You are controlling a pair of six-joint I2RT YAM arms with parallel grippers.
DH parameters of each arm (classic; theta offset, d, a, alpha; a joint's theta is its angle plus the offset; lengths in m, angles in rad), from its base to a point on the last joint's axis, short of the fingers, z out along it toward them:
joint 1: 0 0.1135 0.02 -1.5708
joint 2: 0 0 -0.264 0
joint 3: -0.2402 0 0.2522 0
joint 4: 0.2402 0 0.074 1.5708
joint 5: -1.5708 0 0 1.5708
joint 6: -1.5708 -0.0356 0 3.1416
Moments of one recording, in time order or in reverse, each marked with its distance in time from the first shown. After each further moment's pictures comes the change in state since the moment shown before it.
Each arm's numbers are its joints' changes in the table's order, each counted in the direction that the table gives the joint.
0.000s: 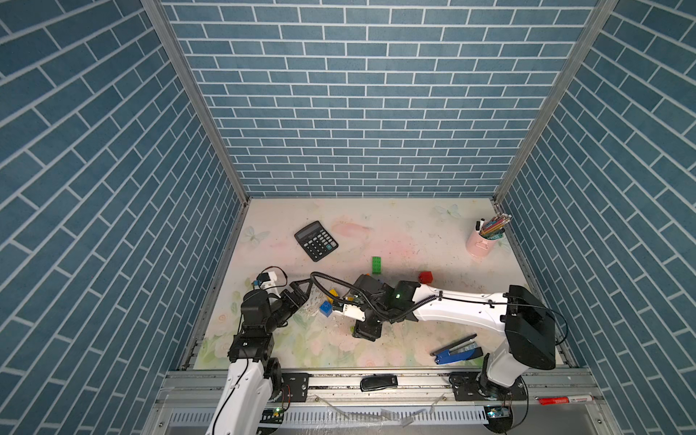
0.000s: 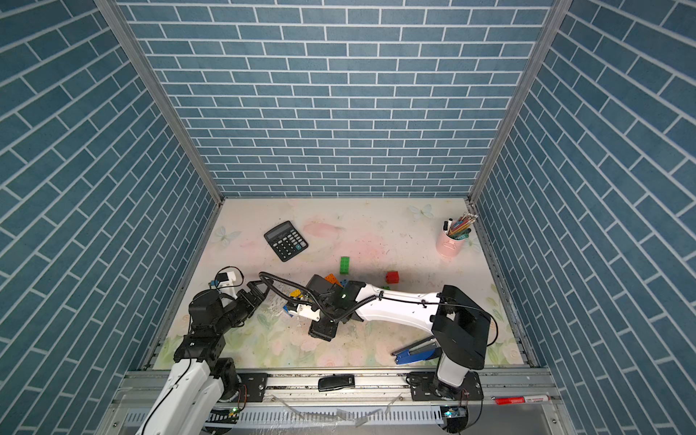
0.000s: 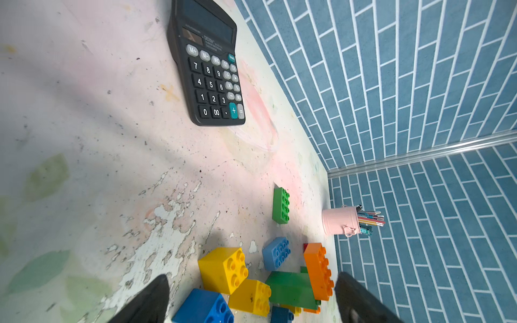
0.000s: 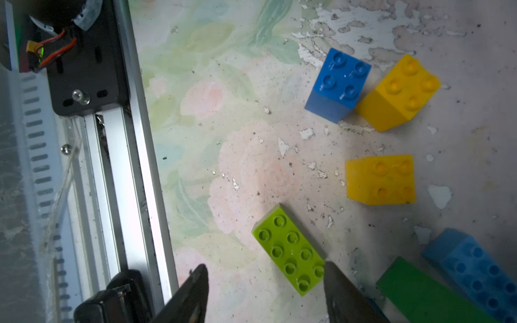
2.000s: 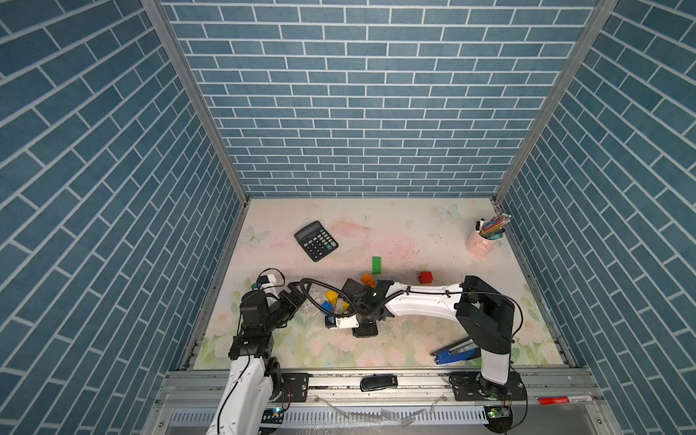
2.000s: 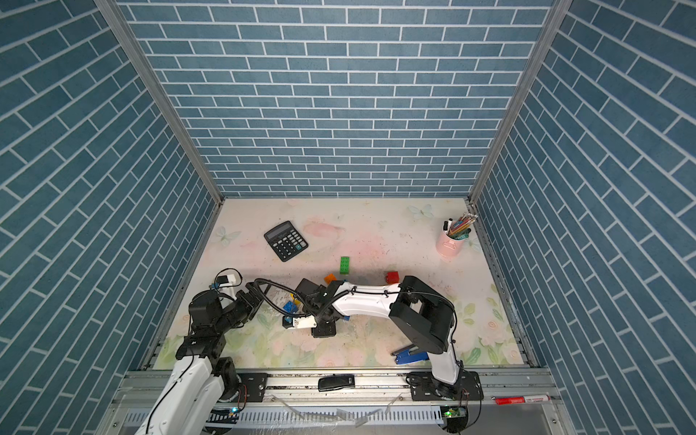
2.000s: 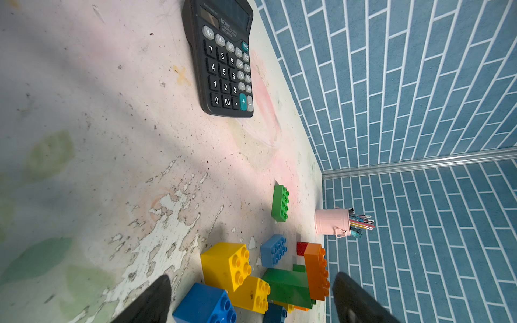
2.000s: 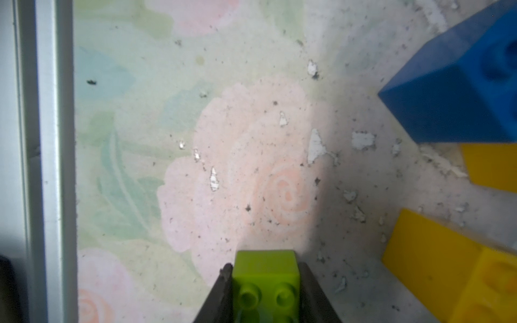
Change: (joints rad) left arm 0.051 0.061 0.035 -0.071 -0.074 0.050; right arm -0.019 0.251 -0.116 0.047 -0.027 0.333
